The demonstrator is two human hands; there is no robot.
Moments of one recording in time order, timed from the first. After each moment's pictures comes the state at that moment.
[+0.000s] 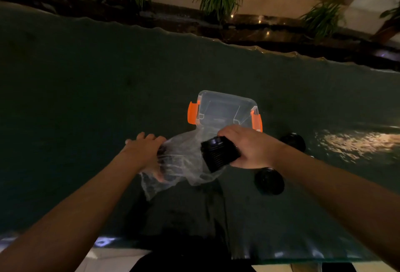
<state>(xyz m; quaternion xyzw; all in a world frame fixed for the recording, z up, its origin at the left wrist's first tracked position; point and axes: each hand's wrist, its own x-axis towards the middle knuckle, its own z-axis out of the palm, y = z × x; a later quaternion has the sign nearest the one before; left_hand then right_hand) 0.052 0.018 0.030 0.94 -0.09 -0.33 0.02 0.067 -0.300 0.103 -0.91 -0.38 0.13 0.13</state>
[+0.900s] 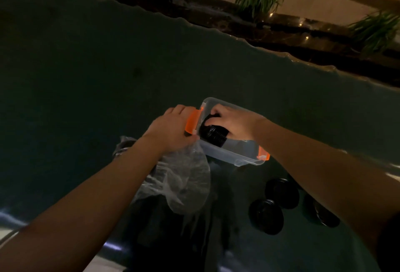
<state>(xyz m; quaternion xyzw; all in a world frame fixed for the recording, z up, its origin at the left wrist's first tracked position) 0.130 -0.062 0.045 0.97 -0.05 -0.11 0.23 0.237 -0.285 0.046 -0.84 -0.51 0.15 -0.07</state>
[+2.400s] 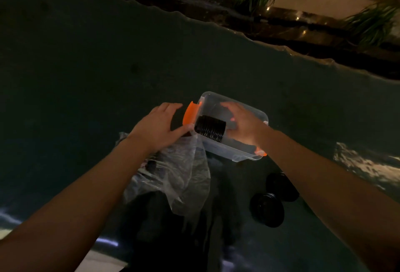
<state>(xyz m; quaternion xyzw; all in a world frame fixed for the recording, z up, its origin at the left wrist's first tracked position) 0.111 -0.039 0.036 0.95 0.01 -0.08 0.29 0.206 -0.307 0.036 -0.93 -0.25 0.20 0.19</state>
